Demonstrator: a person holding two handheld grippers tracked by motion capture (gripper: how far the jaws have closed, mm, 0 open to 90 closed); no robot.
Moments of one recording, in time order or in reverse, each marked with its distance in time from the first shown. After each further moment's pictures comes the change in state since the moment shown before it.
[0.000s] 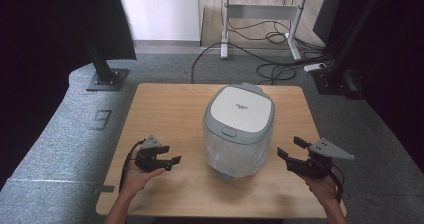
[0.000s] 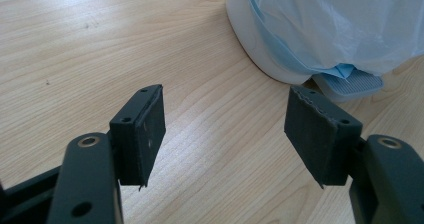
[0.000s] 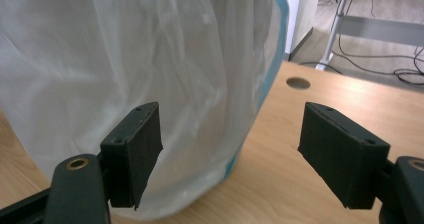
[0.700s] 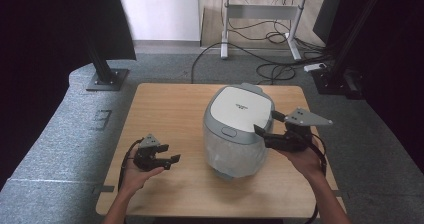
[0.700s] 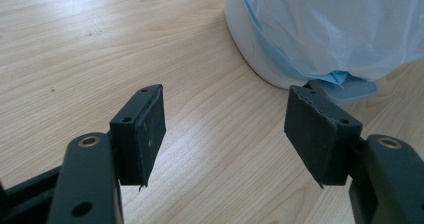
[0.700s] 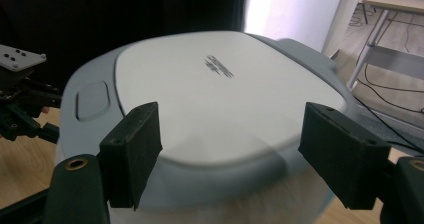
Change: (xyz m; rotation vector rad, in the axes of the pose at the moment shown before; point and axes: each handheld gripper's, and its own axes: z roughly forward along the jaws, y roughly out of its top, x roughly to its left) left arm 0.002 0.003 -0.005 -0.017 -0.005 0.000; right arm 0.043 0.099 0.029 -0.005 0.086 -0.103
